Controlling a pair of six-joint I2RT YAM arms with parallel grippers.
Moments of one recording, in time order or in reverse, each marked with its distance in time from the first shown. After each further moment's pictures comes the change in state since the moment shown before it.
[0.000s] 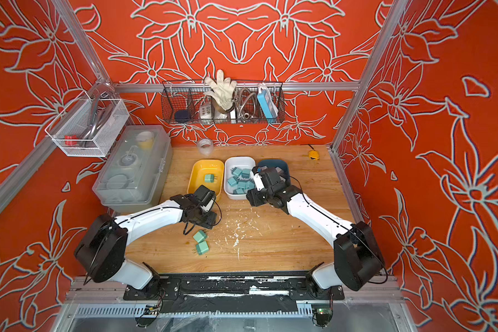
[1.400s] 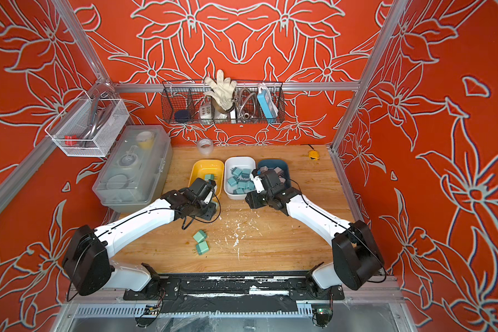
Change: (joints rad) left arm -0.011 -0.143 0.141 -0.077 -0.066 0.040; right arm 0.000 0.003 -0.014 0.014 -0.042 0.039
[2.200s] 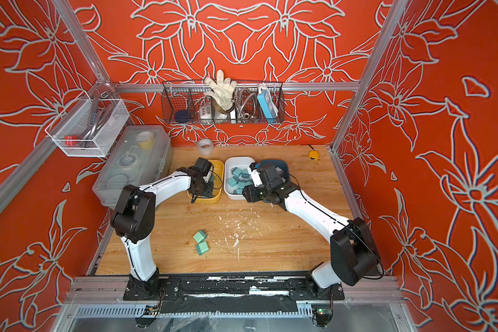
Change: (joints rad) left arm 0.248 0.529 0.332 0.055 -0.017 0.044; right arm 0.000 0.040 0.077 0.000 -0.011 0.003
